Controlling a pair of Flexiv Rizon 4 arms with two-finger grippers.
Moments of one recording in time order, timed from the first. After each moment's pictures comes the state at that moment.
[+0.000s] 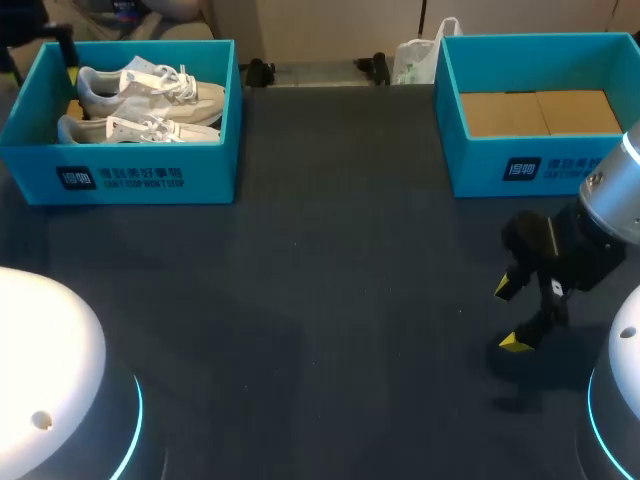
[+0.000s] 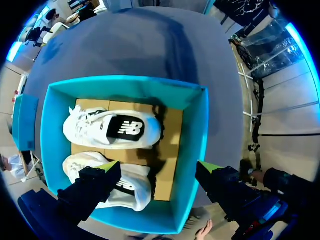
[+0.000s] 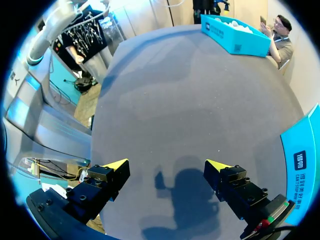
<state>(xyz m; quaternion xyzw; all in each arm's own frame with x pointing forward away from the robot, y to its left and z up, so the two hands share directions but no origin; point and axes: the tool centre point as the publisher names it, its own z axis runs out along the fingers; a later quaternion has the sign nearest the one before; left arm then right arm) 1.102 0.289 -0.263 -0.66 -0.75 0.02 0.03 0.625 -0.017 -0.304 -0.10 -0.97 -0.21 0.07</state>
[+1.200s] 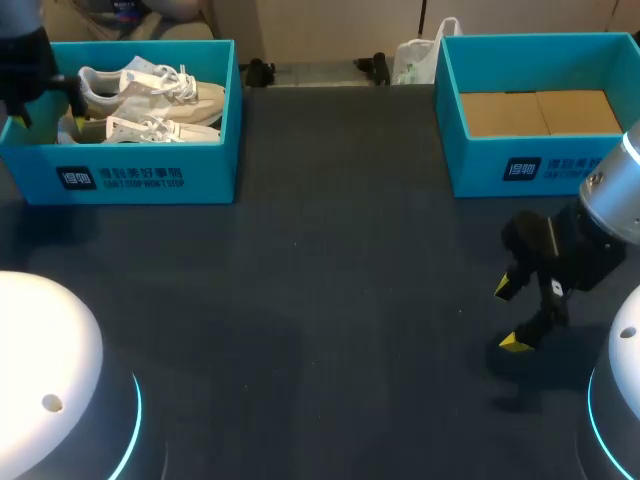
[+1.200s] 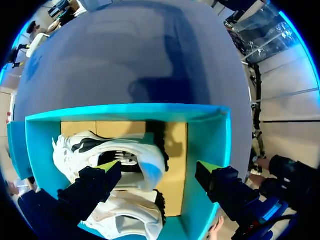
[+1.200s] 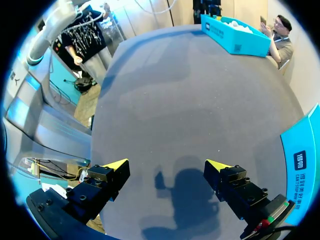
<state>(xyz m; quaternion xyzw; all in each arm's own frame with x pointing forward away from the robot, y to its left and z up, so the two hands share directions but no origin) 1.052 0.278 -0.317 -0.71 -0.70 0.00 0.02 0.625 -0.017 -0.304 -0.10 -0.97 -0.21 0.07</state>
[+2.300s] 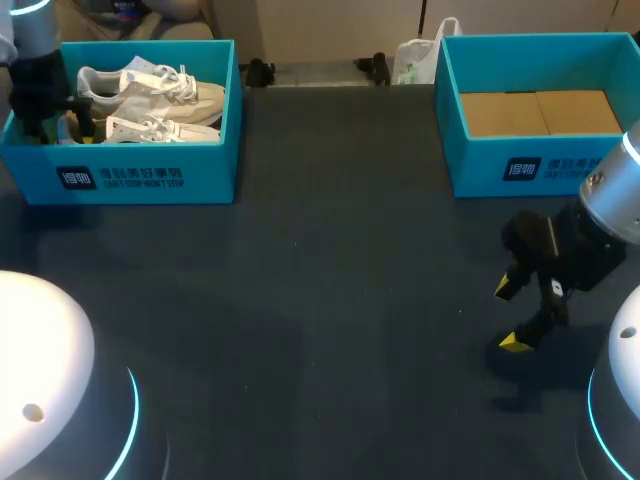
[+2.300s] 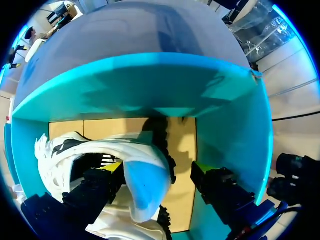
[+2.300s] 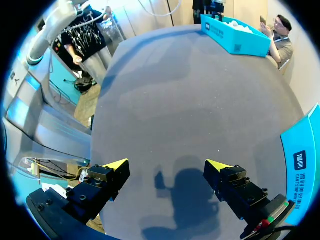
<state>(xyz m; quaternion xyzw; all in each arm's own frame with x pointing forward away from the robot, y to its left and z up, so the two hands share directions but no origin) 1.063 0.279 -0.371 -0.72 -0.69 0.02 0.04 0.625 -0.017 -0.304 -0.10 -0.97 -0.21 0.07</state>
